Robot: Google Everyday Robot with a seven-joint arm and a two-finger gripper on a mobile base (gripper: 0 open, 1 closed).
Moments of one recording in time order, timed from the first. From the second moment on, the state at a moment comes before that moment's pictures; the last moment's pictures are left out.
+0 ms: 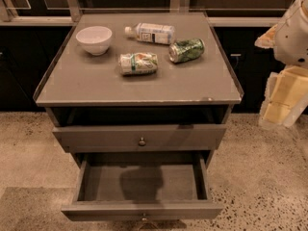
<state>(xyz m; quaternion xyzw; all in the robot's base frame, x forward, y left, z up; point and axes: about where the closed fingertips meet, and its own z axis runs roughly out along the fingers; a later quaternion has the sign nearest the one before) 0.438 -0.217 0.976 -0.60 0.78 -0.03 0.16</state>
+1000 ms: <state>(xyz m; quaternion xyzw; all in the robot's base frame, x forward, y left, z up) 0.501 -0.195 0.973 -0.63 0.75 -0.01 0.21</state>
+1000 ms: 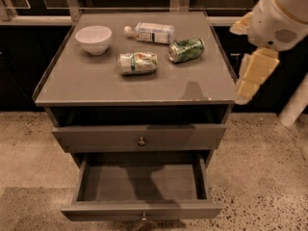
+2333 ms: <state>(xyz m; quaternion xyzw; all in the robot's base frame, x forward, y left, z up) 0.614 -0.150 0.923 -0.64 0.73 0.06 0.25</state>
